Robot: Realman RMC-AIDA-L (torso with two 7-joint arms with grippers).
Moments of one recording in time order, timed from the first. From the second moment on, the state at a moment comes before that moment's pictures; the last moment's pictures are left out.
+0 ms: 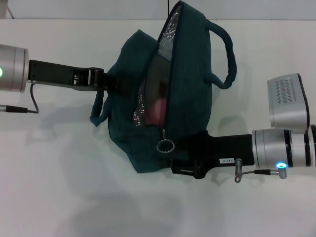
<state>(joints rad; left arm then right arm) -0.63 -2.00 0.79 0.85 2.07 1.68 -2.34 0.65 2.02 -1.91 -0.40 -0.97 -1.18 1.25</state>
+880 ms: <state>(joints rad) -0.63 -2.00 0.79 0.85 2.07 1.68 -2.34 0.65 2.03 -1.91 -0.41 -0.95 -1.14 1.24</state>
